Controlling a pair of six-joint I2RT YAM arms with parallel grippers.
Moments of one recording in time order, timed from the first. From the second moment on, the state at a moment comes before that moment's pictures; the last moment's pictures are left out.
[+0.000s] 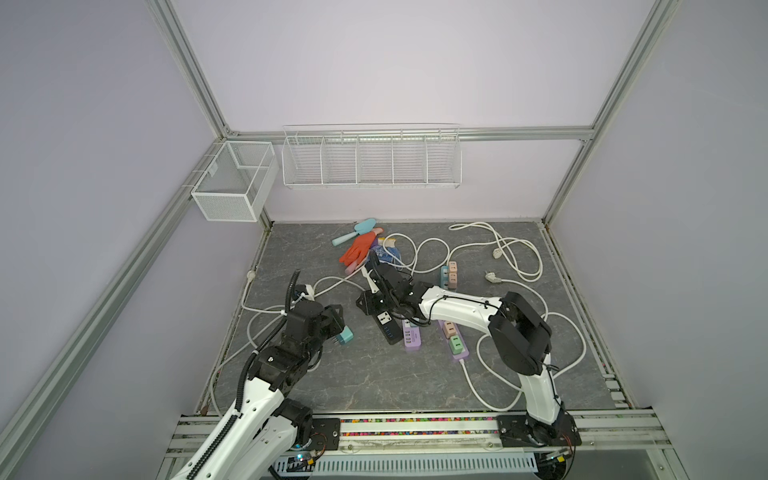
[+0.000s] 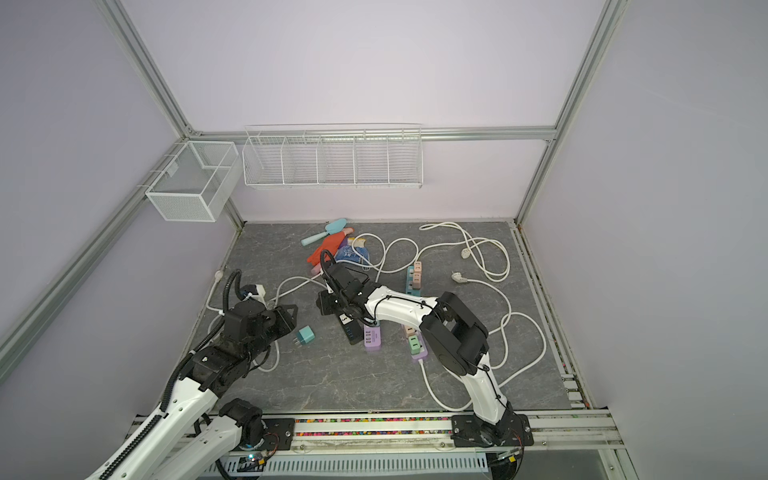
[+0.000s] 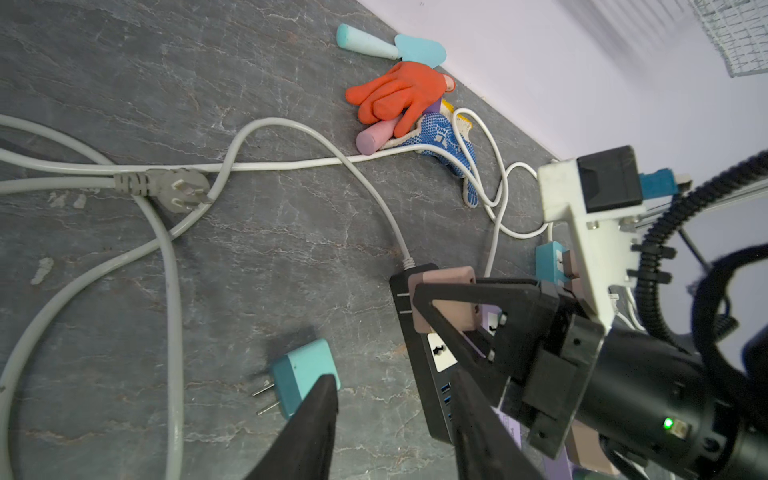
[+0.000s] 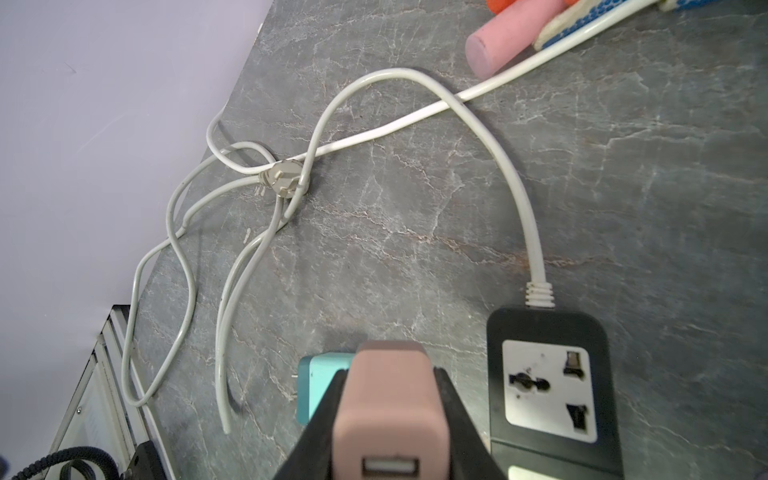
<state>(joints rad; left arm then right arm) -0.46 0.70 0.60 -0.50 -0.14 -0.76 0.95 2.08 1.54 -0.19 -0.13 0.60</state>
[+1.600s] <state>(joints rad) -0.46 0.74 0.57 -0.53 -0.13 -0.78 0.97 2.35 1.78 -0.23 -0.15 0.59</state>
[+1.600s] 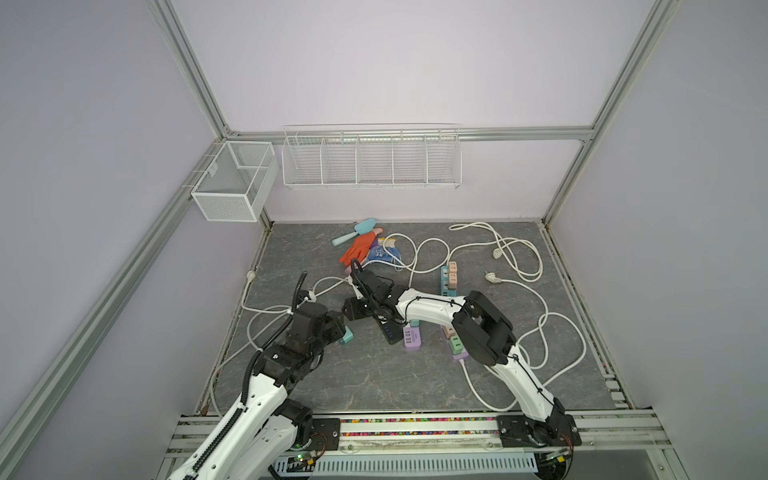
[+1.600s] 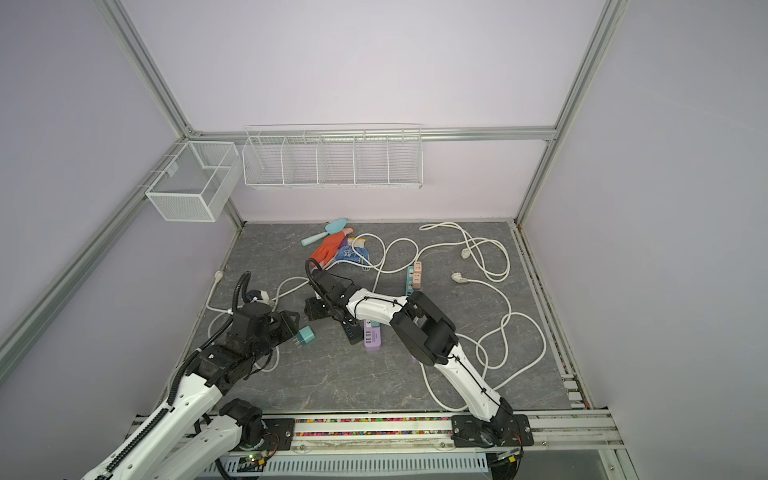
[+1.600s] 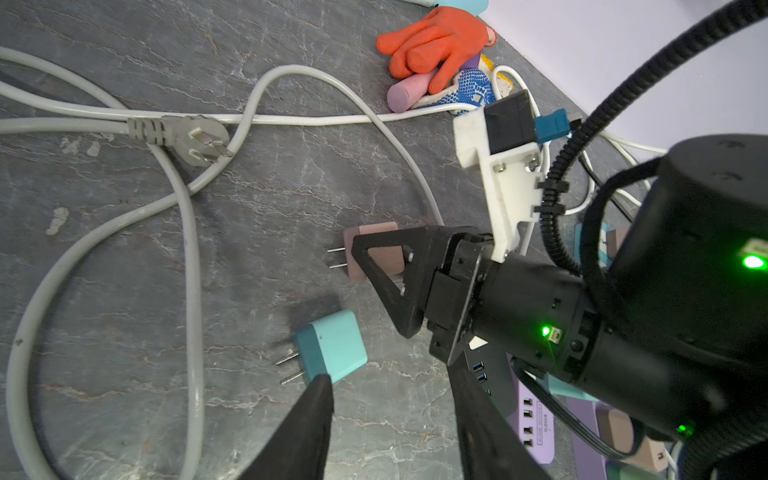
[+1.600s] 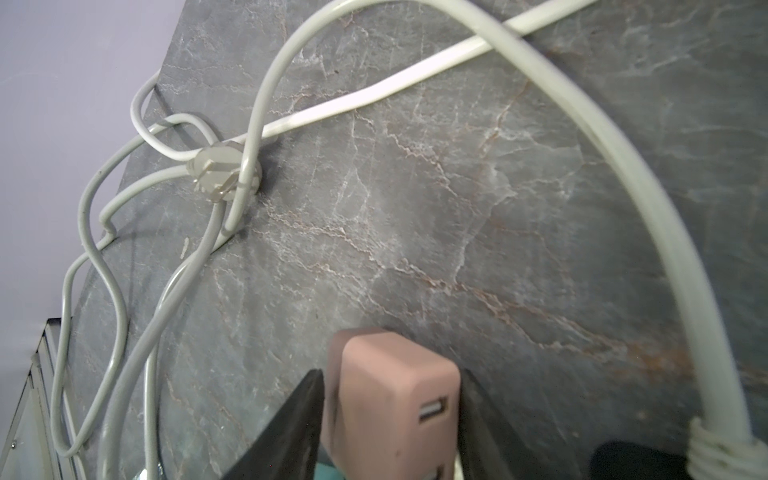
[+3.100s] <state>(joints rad) -0.55 1.10 0.66 -0.22 0.11 -0.79 0.88 1.51 1.19 -0.53 0.24 0.50</state>
